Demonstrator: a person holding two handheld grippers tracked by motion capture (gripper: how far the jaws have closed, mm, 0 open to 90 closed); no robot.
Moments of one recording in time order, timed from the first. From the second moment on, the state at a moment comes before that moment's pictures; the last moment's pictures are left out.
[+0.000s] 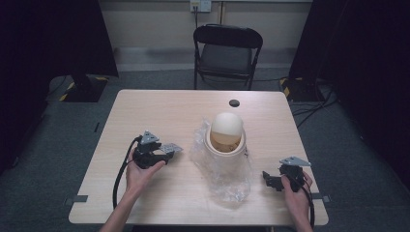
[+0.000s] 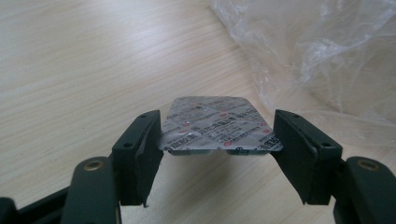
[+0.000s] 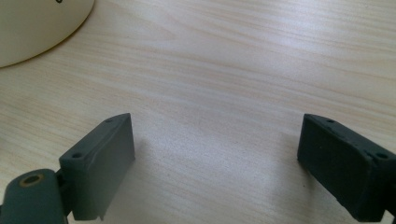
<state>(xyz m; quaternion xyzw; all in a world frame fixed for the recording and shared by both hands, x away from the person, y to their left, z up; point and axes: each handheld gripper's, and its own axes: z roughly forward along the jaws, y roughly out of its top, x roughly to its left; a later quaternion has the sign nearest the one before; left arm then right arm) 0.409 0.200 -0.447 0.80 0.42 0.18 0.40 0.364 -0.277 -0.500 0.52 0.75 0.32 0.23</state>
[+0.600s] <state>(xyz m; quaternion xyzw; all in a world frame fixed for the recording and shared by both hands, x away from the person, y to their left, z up) 0.391 0.197 -0.422 0.79 0.39 0.19 0.43 0.364 -0.277 -0.500 0.52 0.75 0.32 0.23</state>
